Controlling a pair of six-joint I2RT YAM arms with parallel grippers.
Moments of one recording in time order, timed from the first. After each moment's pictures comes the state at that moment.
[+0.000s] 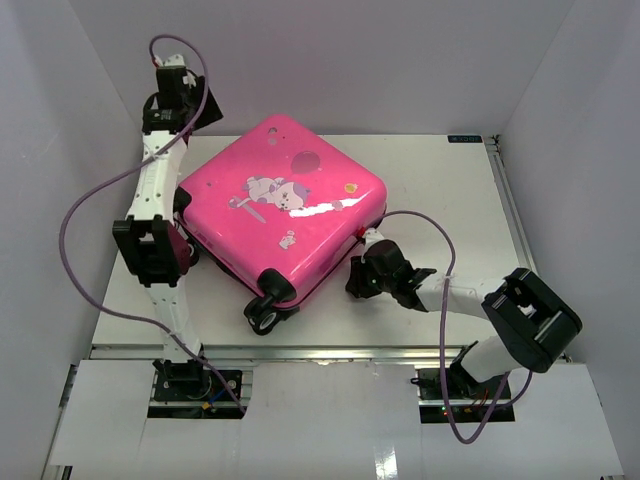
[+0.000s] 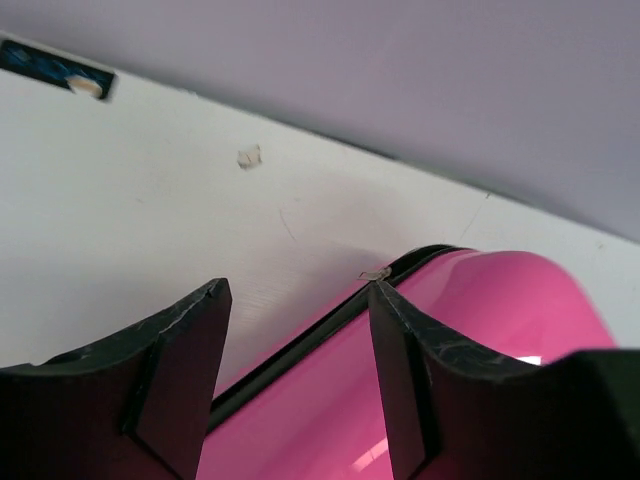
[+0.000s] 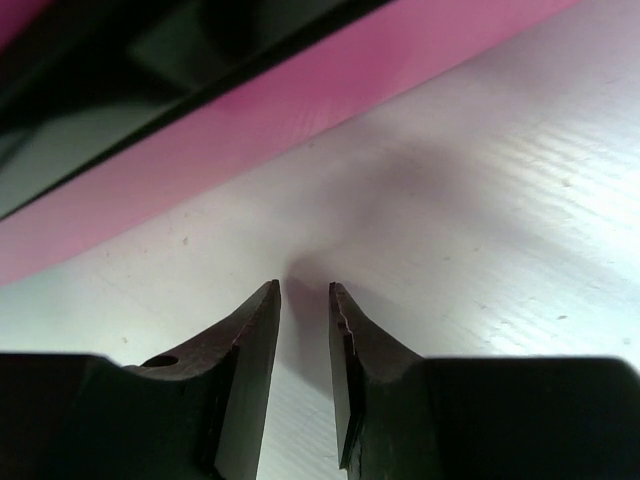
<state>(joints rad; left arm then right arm) -0.02 2.11 2.24 -0.62 -0.02 -0.34 0.77 1.46 0.55 0.18 -0.07 0.41</state>
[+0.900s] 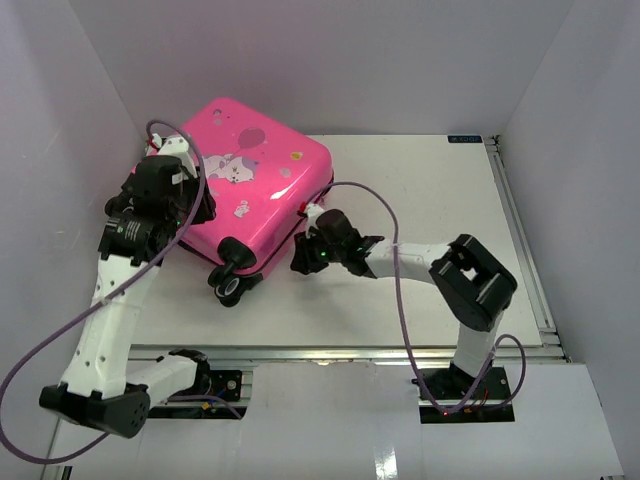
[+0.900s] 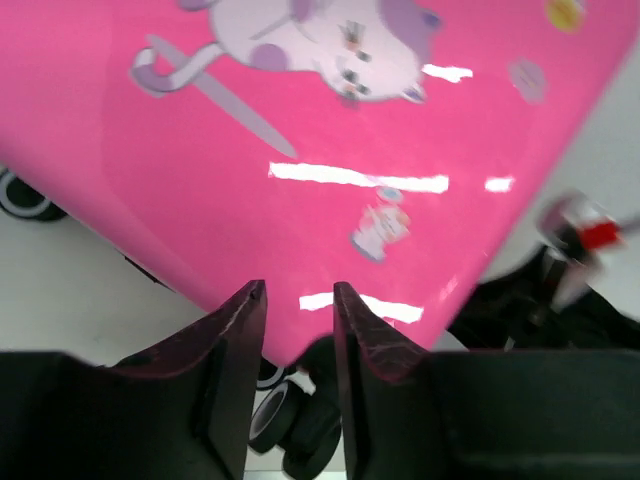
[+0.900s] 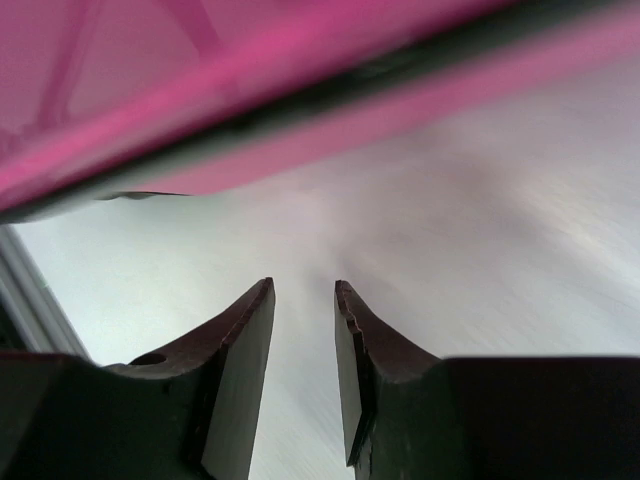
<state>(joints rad) -0.25 1.09 1.43 -0.90 -0.14 -0.25 0.88 1.84 1.08 0.15 -0.23 0.36</state>
